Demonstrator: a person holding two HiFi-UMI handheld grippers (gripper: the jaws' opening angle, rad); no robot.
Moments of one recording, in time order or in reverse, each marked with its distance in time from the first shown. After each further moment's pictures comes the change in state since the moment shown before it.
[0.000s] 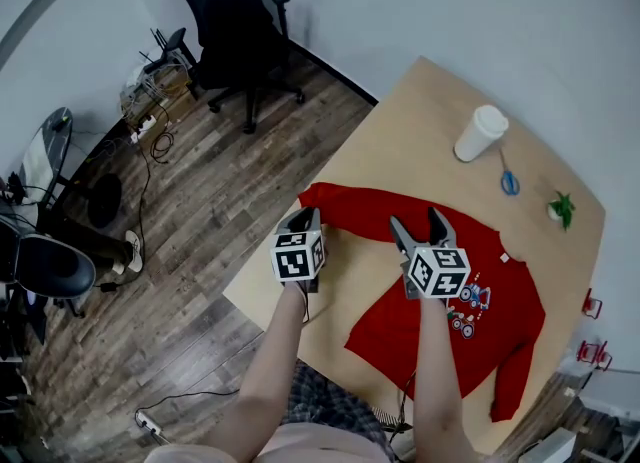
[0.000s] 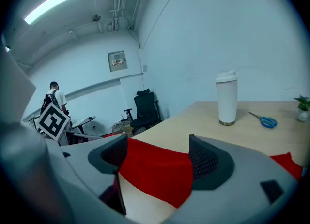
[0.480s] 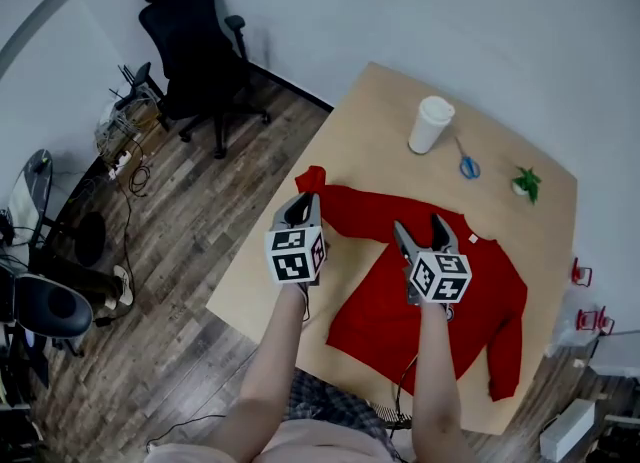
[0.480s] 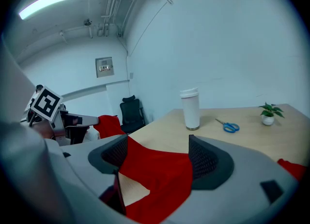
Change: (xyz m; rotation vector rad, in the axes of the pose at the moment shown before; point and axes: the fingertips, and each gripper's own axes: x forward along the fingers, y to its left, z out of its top) left arm -0.024 -0.105 0.077 0.122 -0.190 -0.137; right arm -0.090 -0.059 0.011 0.055 -0.072 -0.172
